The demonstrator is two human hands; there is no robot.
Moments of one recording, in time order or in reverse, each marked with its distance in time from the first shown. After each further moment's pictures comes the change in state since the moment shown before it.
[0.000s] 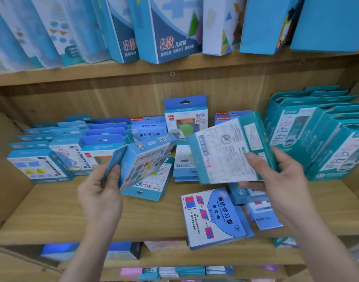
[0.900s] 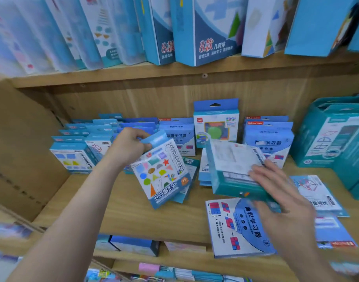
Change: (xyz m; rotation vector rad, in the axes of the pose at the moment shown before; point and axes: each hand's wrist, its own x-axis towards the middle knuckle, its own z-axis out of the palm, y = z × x) left_hand 0.115 0.014 0.007 0.570 -0.532 -0.169; right_hand -0.015 0.046 0.028 -0.506 -0.058 -0.650
